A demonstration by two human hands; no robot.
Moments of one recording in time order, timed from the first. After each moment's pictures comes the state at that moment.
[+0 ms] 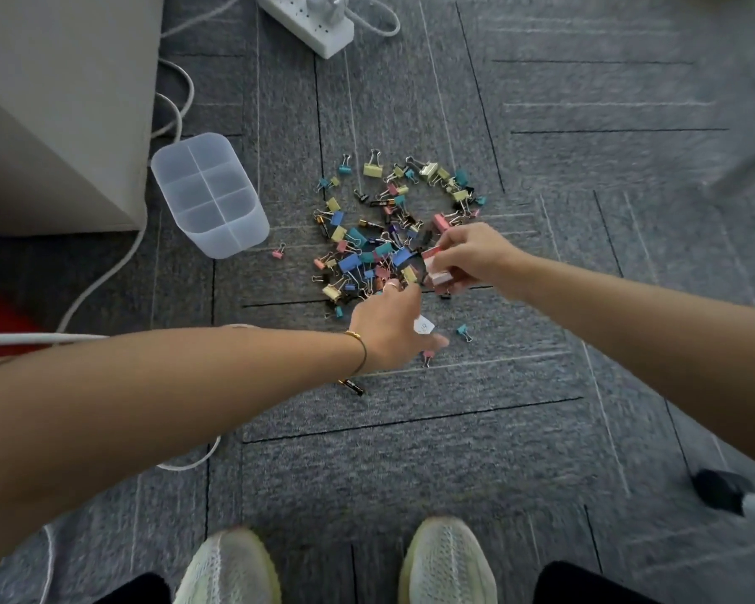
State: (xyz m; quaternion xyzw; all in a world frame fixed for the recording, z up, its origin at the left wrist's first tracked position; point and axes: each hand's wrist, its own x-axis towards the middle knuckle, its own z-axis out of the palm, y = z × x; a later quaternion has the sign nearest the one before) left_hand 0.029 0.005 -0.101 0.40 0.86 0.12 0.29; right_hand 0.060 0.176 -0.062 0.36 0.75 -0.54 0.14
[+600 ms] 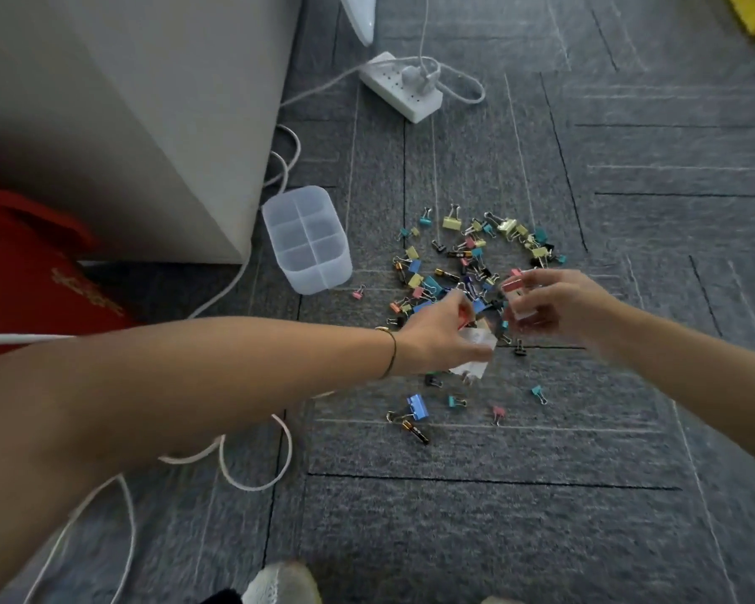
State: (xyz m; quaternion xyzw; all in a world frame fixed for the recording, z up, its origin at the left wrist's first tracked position) left_hand -0.025 -0.008 -0.072 0.30 0.81 0.31 0.40; right_hand 0.055 0.177 -0.043 0.36 0.65 -0.66 0.12
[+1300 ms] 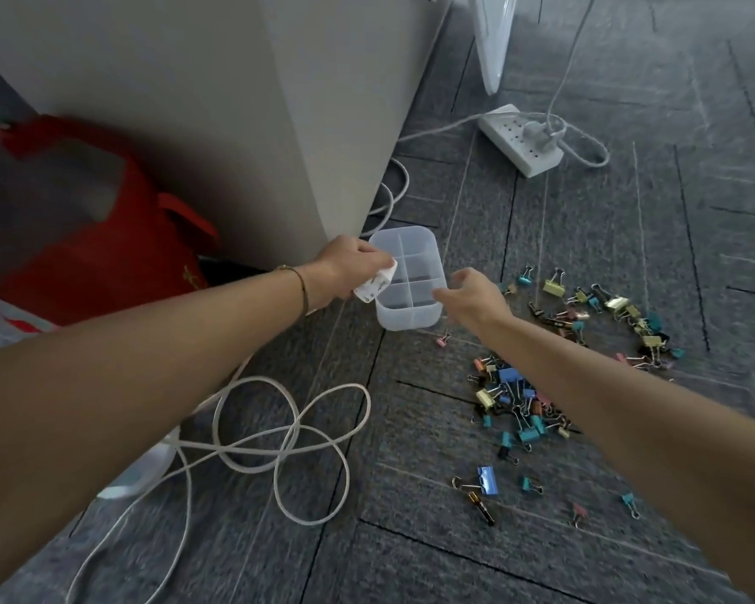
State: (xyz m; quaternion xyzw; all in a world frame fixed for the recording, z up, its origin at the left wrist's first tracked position) left_hand -0.214 -0.161 -0.042 0.02 0.88 0.40 0.24; right_hand -0.138 0.026 -0.084 0.26 0.86 -0.41 0.12
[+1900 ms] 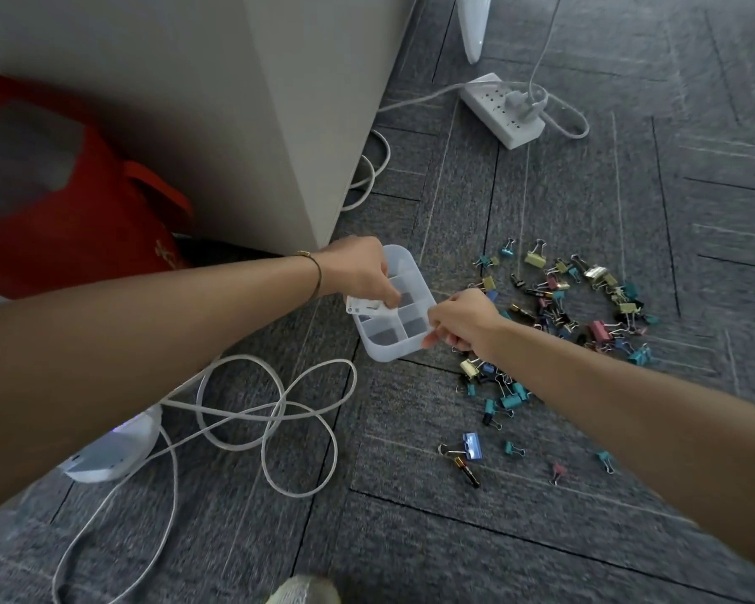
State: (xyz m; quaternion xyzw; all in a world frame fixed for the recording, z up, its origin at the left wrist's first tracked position) left_hand -0.191 -0.139 -0.043 0.21 0.92 0.10 0.31; right_hand -0.084 0.020 -0.081 0.34 0.76 -0.50 0.24
